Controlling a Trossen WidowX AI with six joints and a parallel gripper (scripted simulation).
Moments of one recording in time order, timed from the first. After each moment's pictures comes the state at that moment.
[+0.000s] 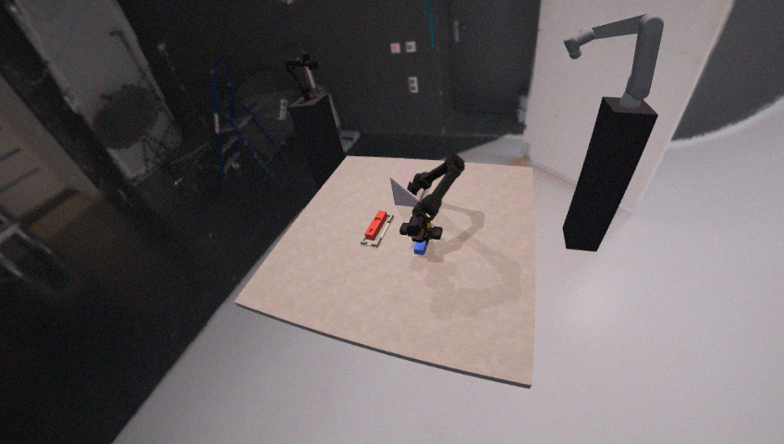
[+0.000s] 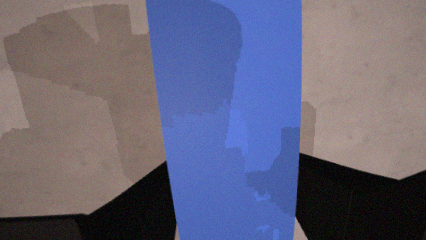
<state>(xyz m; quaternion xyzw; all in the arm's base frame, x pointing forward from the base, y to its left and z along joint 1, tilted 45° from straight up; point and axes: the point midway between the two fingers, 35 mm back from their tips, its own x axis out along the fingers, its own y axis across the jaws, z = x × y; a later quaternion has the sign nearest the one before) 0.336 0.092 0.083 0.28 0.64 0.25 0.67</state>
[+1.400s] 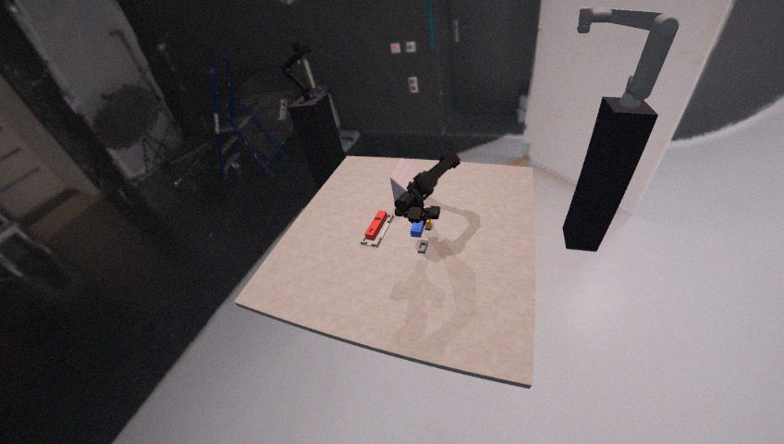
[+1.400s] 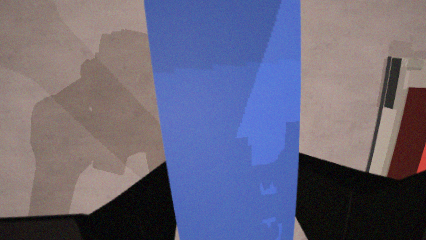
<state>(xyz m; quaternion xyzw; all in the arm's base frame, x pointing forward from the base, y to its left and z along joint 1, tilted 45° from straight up) 0.330 0.006 0.160 0.27 0.63 0.26 0.68</state>
